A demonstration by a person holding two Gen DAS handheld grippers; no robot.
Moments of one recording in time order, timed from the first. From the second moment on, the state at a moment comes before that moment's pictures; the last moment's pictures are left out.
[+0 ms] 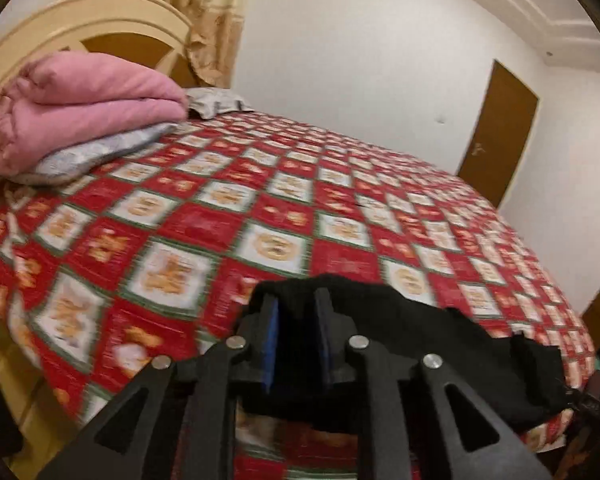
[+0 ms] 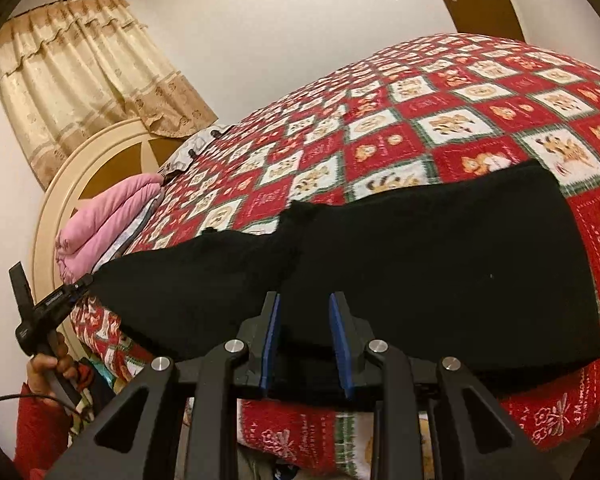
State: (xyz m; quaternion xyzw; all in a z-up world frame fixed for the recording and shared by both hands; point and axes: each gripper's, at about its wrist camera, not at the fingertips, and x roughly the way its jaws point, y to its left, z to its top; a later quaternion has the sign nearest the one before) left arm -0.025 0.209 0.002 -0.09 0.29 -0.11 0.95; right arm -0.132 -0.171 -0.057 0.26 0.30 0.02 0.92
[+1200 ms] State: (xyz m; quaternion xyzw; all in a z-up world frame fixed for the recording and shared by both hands) left arm -0.061 0.312 -0.048 -0.10 0.35 0.00 0.93; right arm 0.057 0.235 -0.047 -0.51 0.29 0.31 0.75
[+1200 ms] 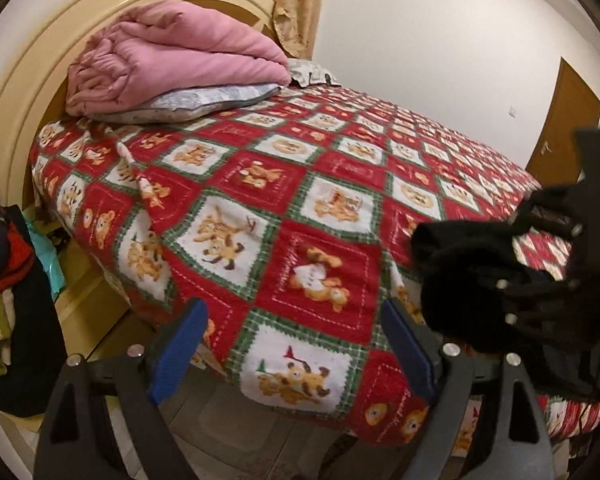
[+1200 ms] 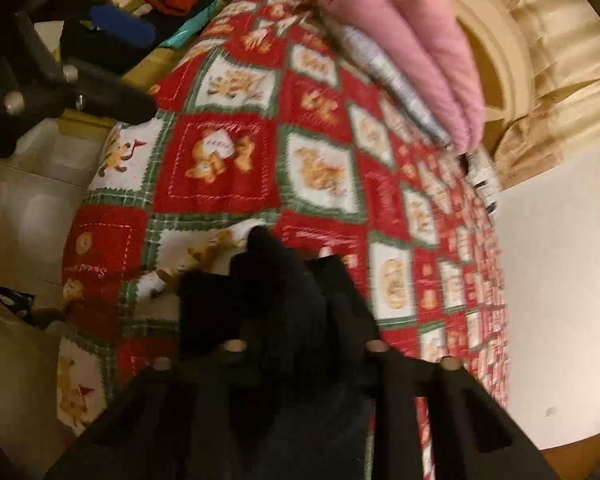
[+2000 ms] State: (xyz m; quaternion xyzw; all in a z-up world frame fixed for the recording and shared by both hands) left arm -0.054 0.298 -0.065 -0.13 0.37 -0.04 0.92; right arm 0.064 0.135 -0.014 0.10 0.40 0.37 0.83
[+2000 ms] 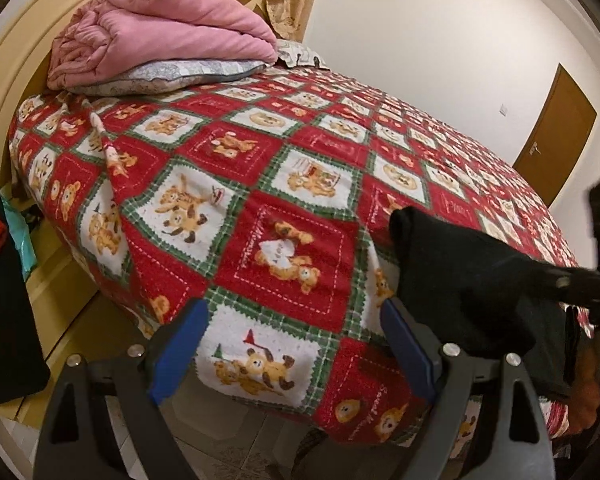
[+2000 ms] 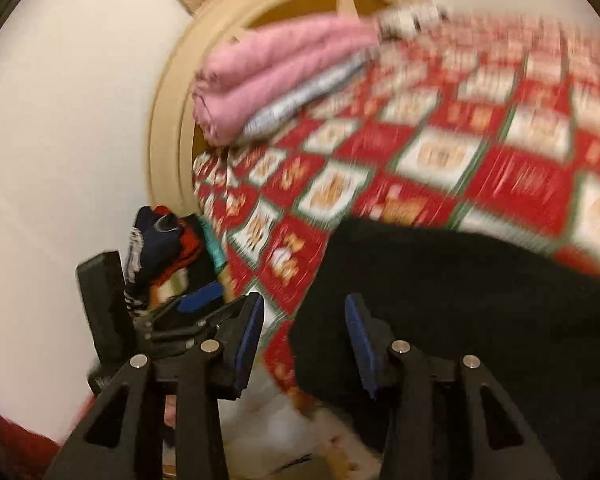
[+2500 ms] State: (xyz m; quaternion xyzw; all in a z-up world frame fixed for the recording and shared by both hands) left arm -0.055 0.304 -0.068 -0.15 0.37 -0.03 0.92; right arm 0.031 0.141 -0.074 0.16 0.52 0.42 0.73
